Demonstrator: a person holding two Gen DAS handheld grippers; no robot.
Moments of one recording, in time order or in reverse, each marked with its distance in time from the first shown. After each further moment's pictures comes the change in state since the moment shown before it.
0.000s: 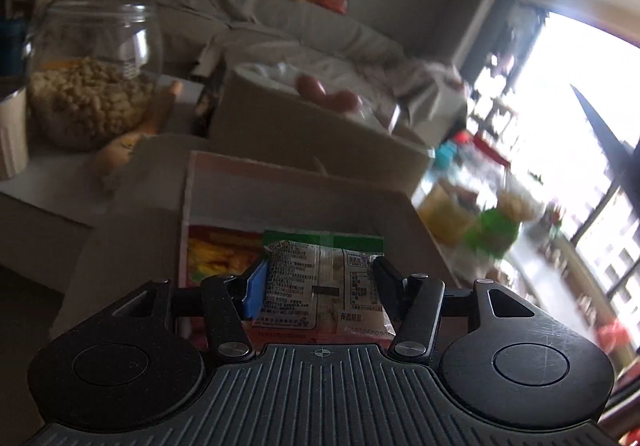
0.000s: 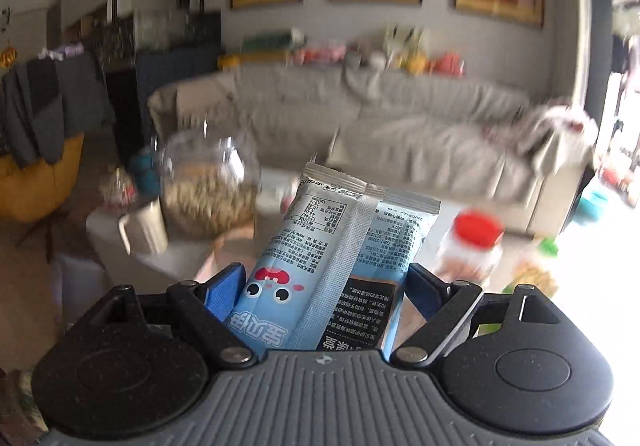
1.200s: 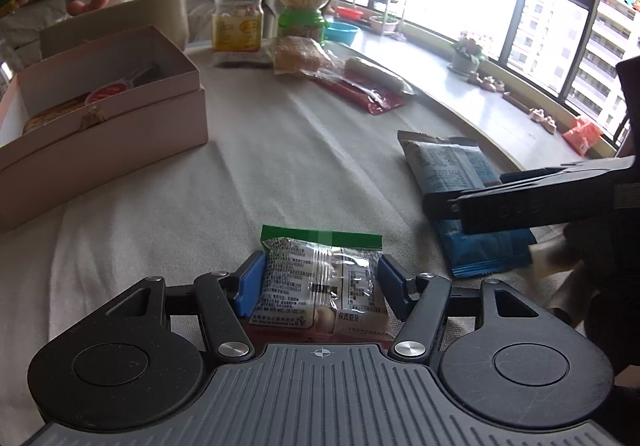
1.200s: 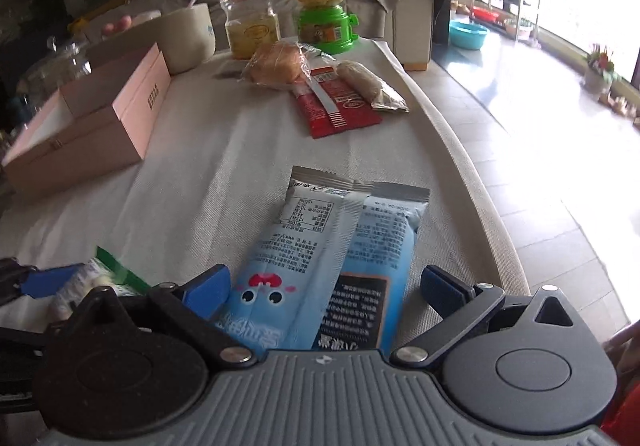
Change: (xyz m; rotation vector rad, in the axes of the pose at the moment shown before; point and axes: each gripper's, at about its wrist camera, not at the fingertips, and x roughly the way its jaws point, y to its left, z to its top) left arm -0.070 -0.155 -0.199 0.511 0.263 -0.107; right arm -0.073 -0.078 -0.261 0.352 0.242 -0.325
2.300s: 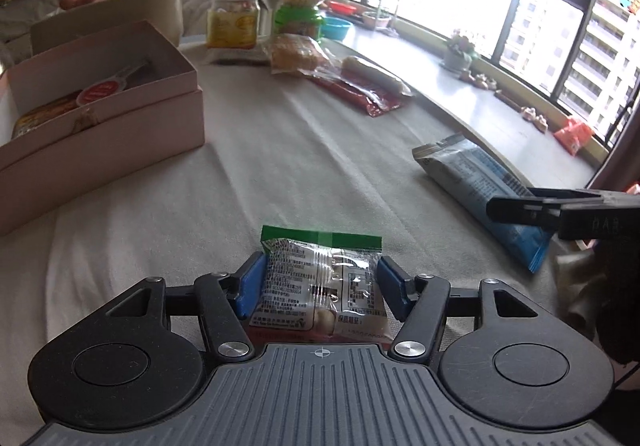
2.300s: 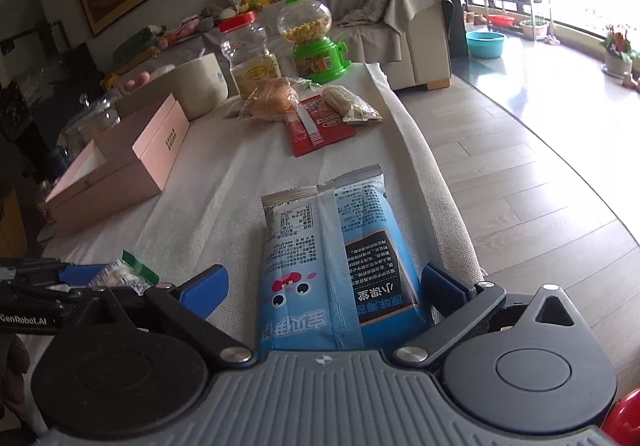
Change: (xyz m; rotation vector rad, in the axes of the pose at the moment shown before) left arm 0.003 0.009 0.007 -0.023 0.016 -0.032; right arm -0.025 -0.063 -0.028 0.100 -0.109 0.182
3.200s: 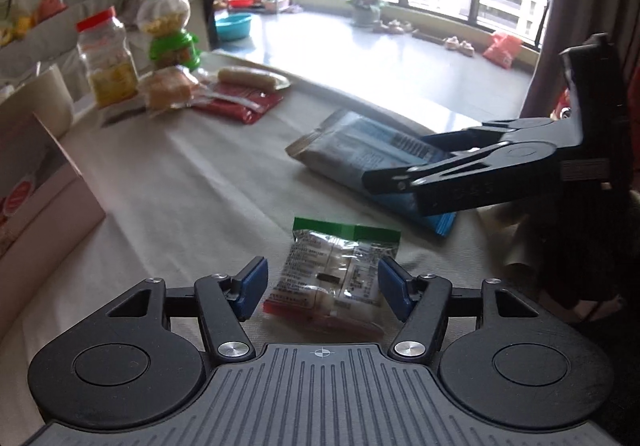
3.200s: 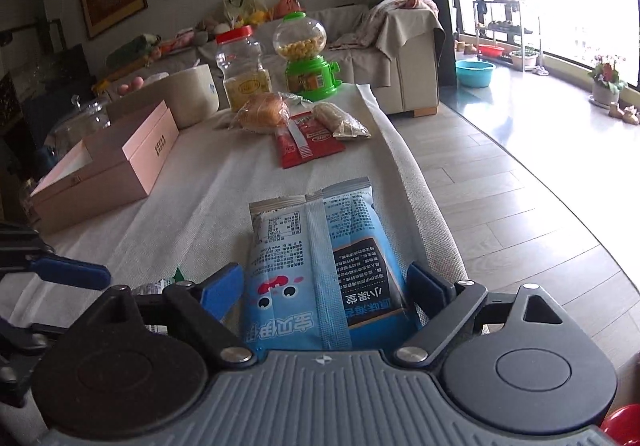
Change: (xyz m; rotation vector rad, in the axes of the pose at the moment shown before) left arm 0.004 -0.070 0.012 0.353 0.077 -0.130; right arm -0.004 -0.001 -0.010 -0.021 -0.088 -0.048
